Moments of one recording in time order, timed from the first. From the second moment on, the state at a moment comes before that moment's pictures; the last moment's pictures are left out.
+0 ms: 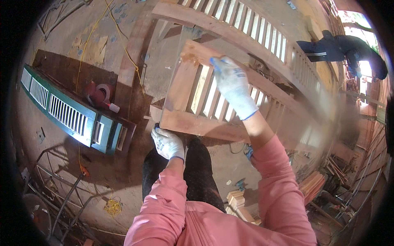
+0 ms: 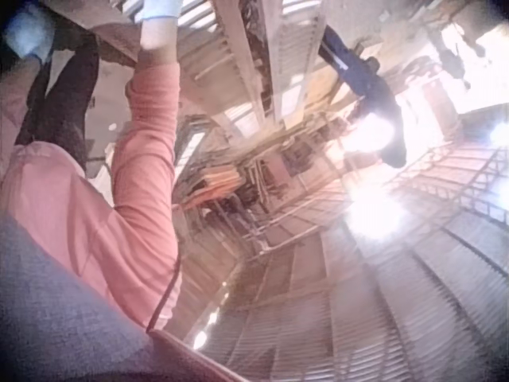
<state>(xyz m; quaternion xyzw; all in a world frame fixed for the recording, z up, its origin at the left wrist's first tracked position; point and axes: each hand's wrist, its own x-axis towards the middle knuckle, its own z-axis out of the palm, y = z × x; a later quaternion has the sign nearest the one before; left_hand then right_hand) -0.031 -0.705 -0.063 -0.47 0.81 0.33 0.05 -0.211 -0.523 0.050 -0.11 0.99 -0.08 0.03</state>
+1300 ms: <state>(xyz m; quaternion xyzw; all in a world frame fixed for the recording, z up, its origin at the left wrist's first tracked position) -0.019 -0.738 -0.202 -0.20 0.97 -0.07 -0.12 0.349 -0.455 0.181 0.58 0.77 -0.18 0.20</state>
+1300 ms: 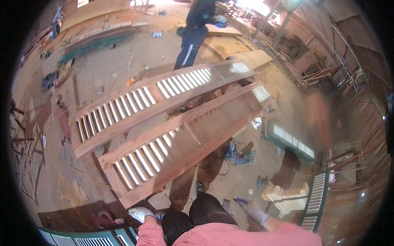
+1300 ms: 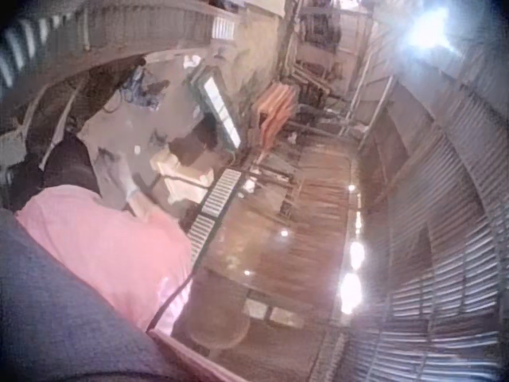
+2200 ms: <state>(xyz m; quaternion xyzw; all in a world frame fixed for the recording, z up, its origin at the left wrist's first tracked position) 0.124 -0.524 0.028 -0.01 0.96 0.18 -0.23 0.370 -0.030 0.182 0.45 0.30 -0.77 -0.33</state>
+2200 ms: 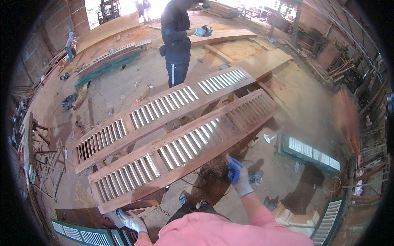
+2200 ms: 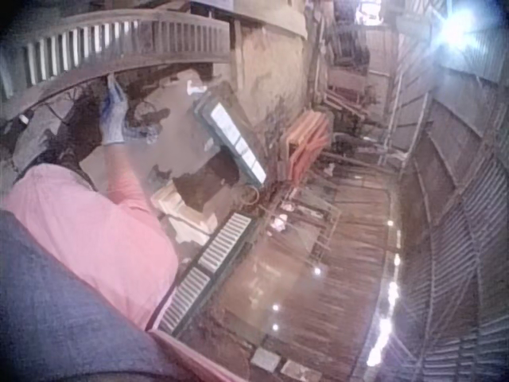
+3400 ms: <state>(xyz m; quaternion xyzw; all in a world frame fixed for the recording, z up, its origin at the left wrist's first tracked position) 0.078 -0.004 0.061 0.10 0.95 0.26 0.13 0.158 0.466 0.242 0.28 0.46 -0.81 -0.22</state>
